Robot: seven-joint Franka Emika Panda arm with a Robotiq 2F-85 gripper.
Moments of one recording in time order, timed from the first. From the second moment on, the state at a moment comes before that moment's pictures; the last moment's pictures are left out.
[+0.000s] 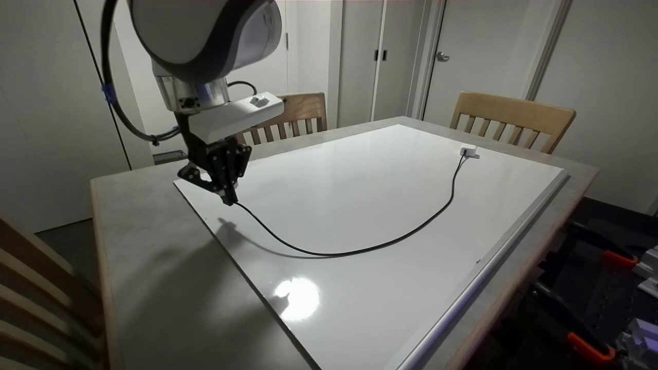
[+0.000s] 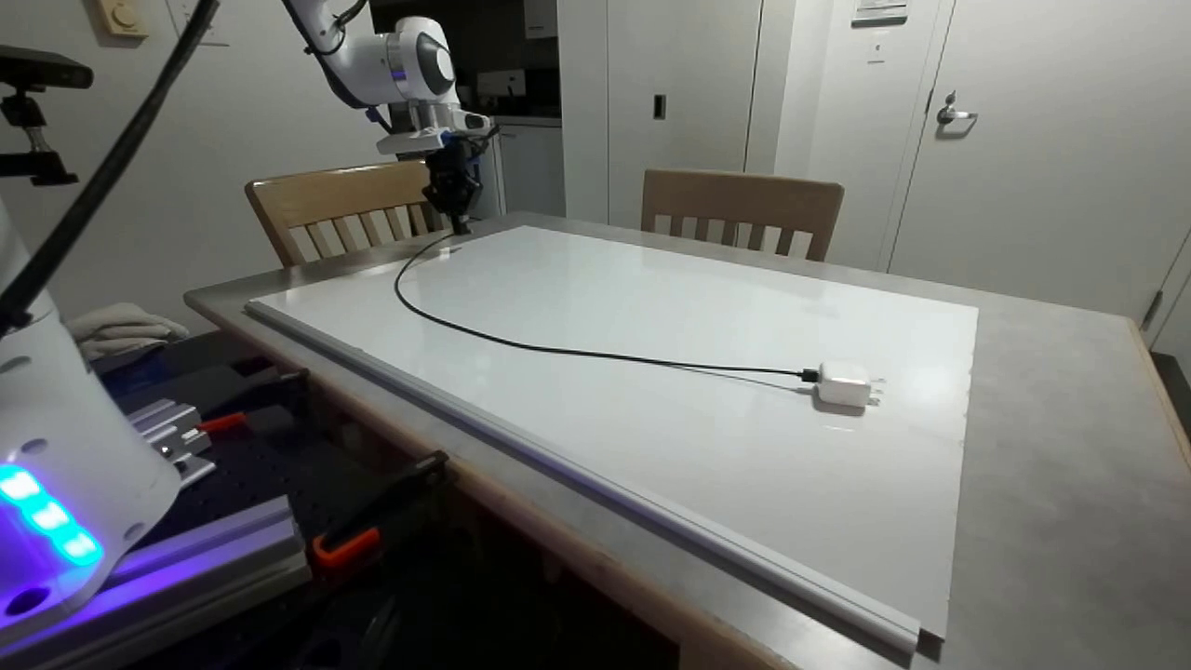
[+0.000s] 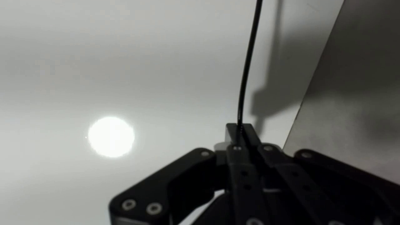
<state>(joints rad) 0.52 0.95 0.07 -1.25 -0.19 2.13 0.39</state>
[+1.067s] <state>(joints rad) 0.50 0.83 -0.01 -1.53 -0.11 2.06 0.90</state>
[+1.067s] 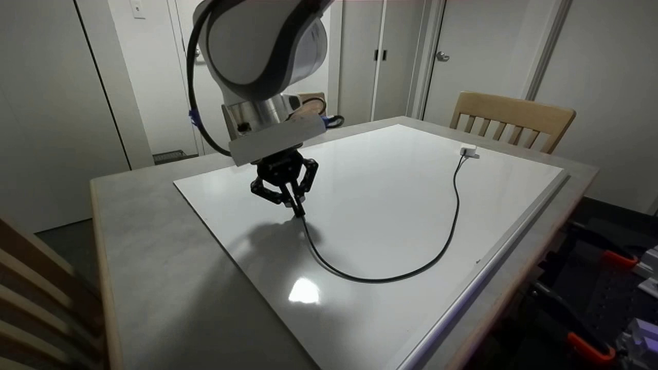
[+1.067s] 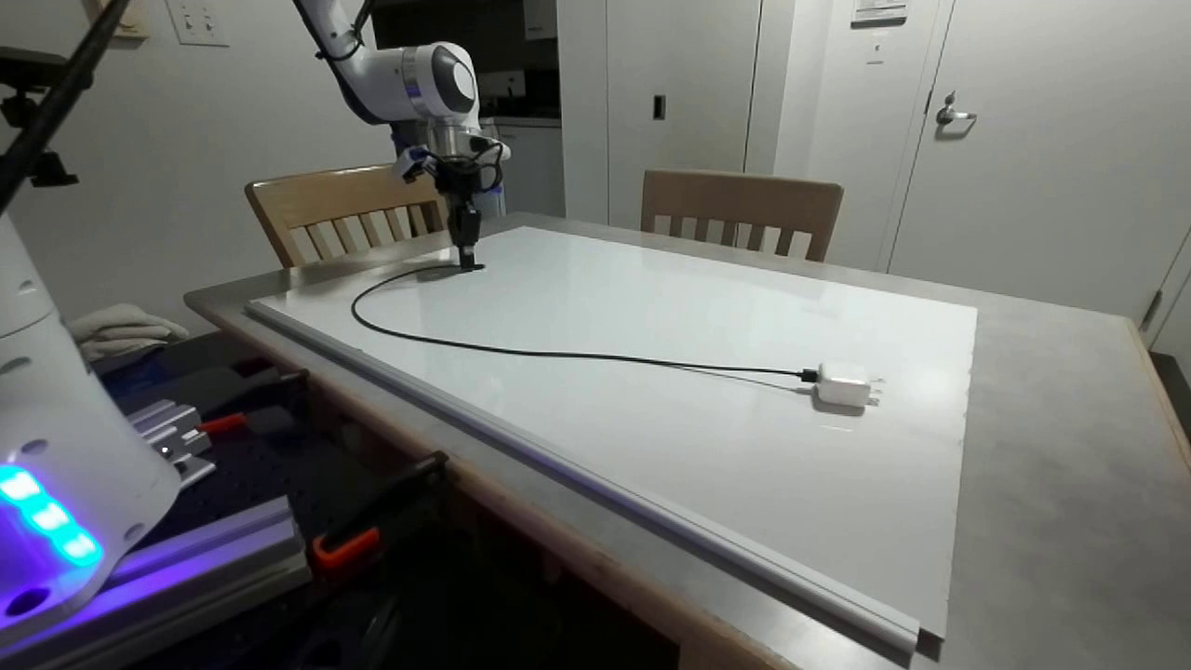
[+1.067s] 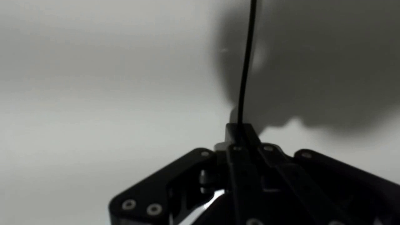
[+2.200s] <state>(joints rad) 0.46 0.82 -0.09 -1.56 -0.14 1.98 1.44</state>
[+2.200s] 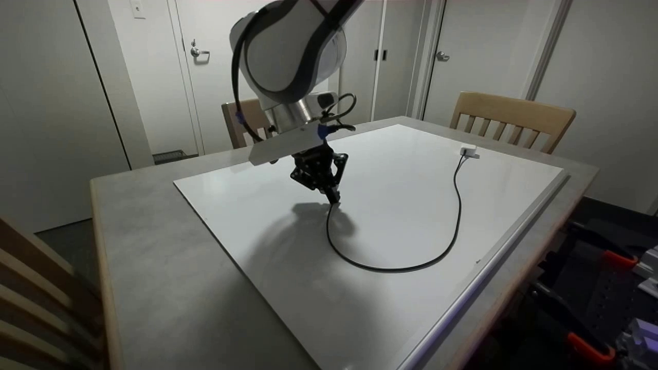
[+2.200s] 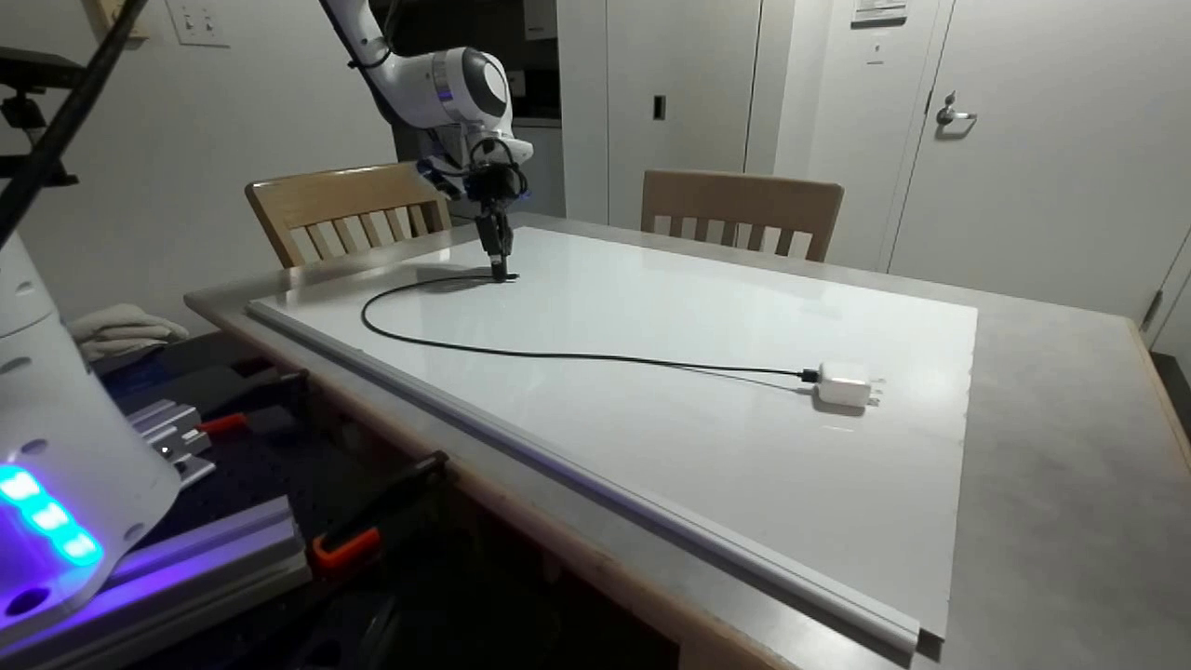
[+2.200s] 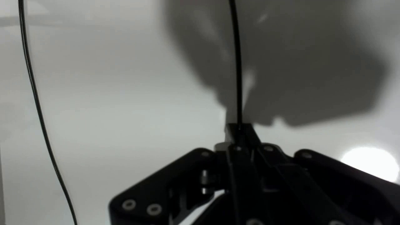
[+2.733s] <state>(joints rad) 0.45 0.82 -0.08 -1.57 -0.16 1.97 1.53</state>
